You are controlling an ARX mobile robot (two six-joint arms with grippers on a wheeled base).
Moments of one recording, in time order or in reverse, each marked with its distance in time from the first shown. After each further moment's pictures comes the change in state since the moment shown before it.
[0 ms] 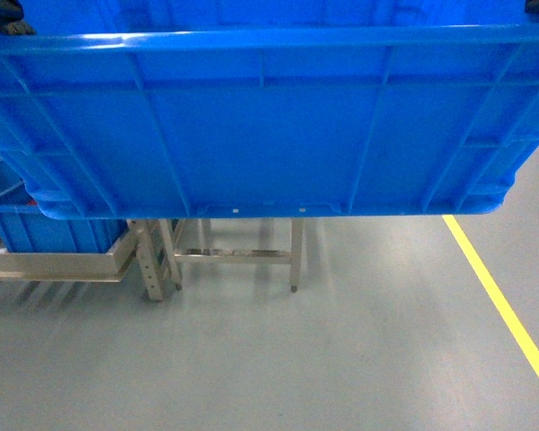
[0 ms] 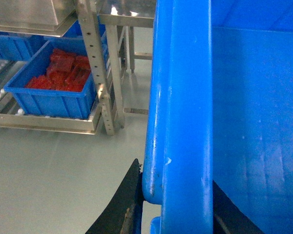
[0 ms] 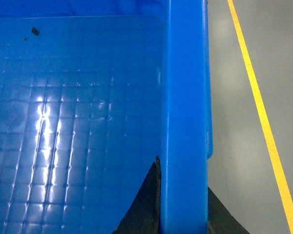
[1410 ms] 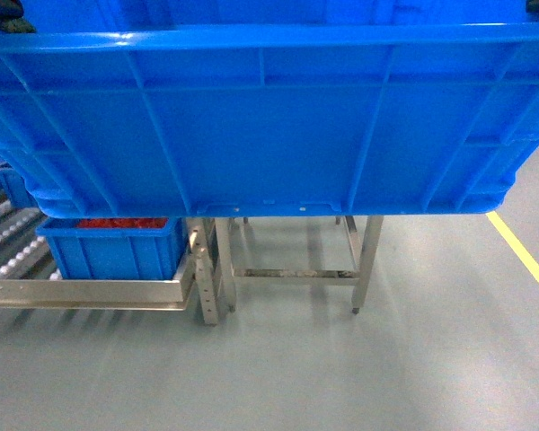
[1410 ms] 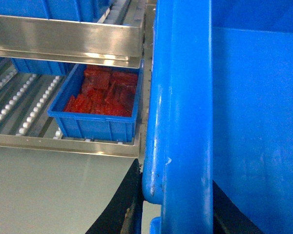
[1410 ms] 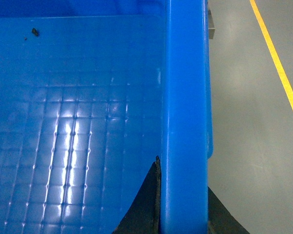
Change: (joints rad) left arm -0.001 0.001 -0.001 0.003 0.000 -0.003; right arm 0.000 -0.001 0.000 -0.001 0.001 -0.002
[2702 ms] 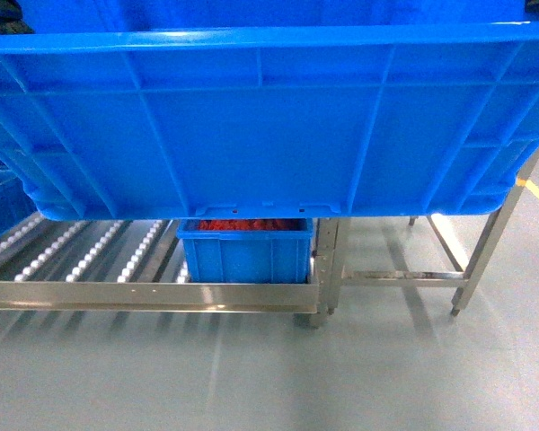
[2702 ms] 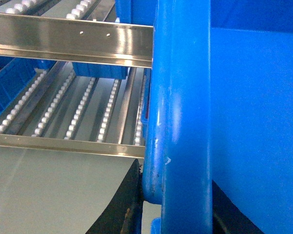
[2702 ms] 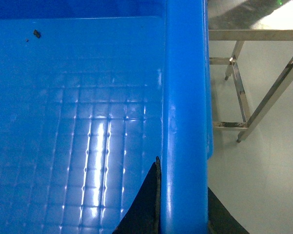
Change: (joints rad) left arm 0.002 0.000 0.000 -0.004 0.000 0.002; right arm 0.001 0.001 0.000 -0.001 -0.001 0.001
